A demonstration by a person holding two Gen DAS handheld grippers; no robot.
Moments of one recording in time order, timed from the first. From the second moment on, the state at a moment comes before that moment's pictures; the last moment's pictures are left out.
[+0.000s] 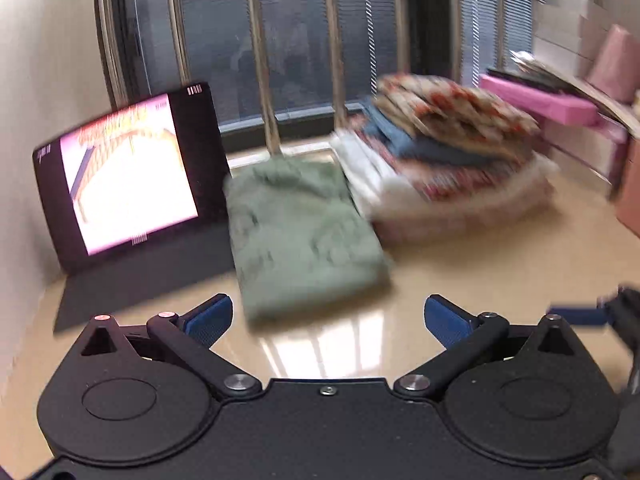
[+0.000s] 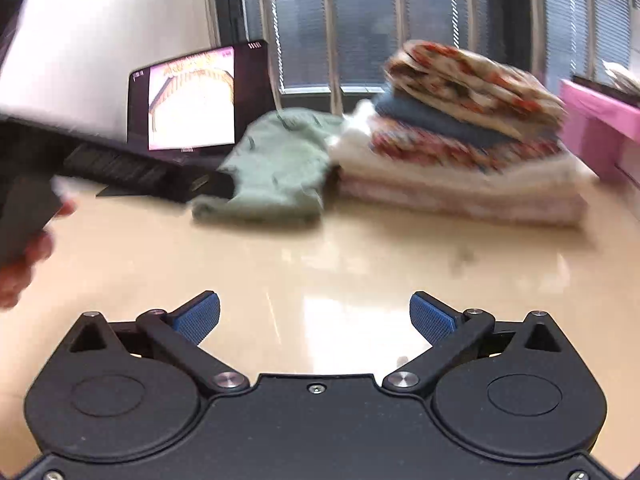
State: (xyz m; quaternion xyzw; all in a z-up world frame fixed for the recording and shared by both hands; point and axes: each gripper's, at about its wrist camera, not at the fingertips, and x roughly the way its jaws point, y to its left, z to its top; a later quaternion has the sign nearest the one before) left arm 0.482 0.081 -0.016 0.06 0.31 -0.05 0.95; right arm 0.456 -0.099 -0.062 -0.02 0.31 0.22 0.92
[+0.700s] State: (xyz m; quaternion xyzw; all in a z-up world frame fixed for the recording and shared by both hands) left arm 0.190 0.031 -0.024 -0.04 0.27 -0.05 0.96; right arm 0.211 -0.212 -0.039 -0.02 0.28 0.15 0.95
